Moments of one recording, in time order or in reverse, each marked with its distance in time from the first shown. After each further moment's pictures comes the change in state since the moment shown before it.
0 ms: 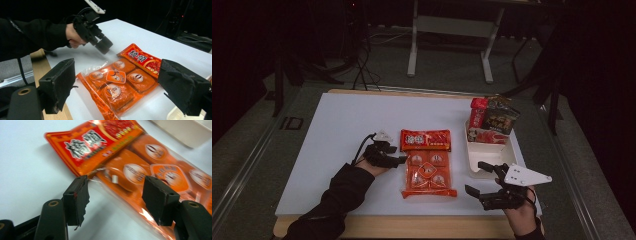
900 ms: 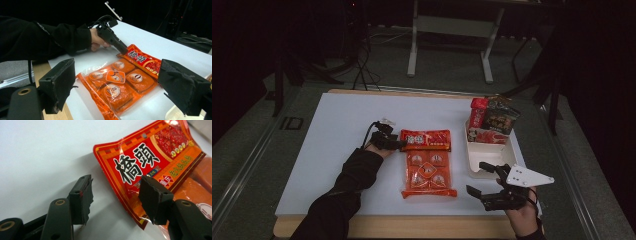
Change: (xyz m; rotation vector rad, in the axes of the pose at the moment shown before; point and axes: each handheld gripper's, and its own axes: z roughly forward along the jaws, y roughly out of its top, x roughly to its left) left arm 0.048 0.021 0.054 0.023 0.068 -0.123; right arm 0.000 0.000 -0.004 -0.006 -0.002 -0.001
